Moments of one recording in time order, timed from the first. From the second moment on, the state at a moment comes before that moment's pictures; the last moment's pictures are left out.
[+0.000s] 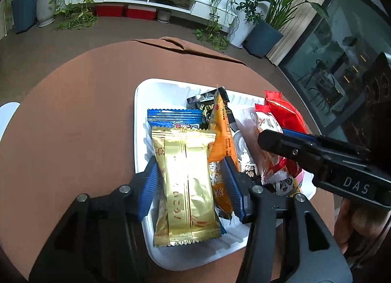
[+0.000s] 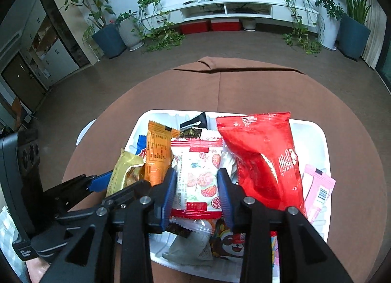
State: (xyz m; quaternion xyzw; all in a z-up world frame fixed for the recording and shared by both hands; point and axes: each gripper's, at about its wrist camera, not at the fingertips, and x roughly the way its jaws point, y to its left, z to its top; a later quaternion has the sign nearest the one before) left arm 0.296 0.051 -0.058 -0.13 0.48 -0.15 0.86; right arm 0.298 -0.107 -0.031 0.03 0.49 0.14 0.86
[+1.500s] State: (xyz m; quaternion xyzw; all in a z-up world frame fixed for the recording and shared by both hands) left arm 0.227 0.071 -0.024 -0.12 0.42 -0.08 0.90; right arm 0.263 -0.125 -0.003 0.08 0.44 0.13 0.89
